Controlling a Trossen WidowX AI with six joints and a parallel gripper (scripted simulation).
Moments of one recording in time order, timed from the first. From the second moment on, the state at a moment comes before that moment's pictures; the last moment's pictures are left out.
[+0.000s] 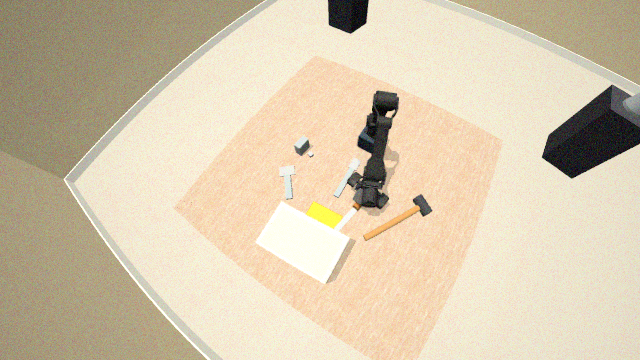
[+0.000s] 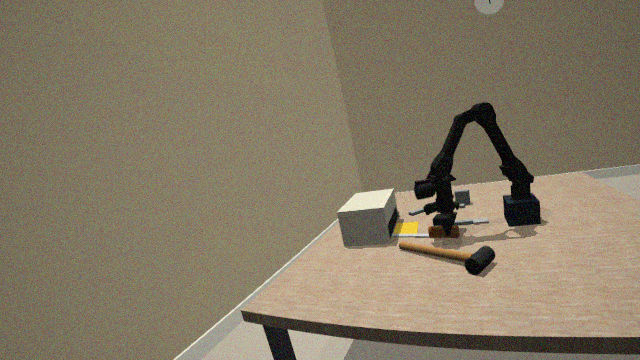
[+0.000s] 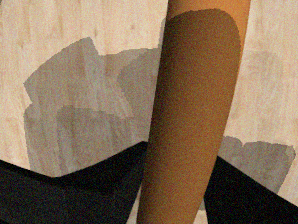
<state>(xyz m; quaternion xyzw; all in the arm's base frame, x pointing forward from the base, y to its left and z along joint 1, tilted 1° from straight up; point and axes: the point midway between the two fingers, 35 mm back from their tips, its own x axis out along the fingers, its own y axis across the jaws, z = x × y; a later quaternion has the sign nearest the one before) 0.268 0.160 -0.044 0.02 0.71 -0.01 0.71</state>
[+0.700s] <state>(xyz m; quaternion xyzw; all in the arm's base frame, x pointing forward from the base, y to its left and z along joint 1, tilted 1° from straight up) 0.293 0.159 -0.043 0.02 0.71 -0.01 0.71</state>
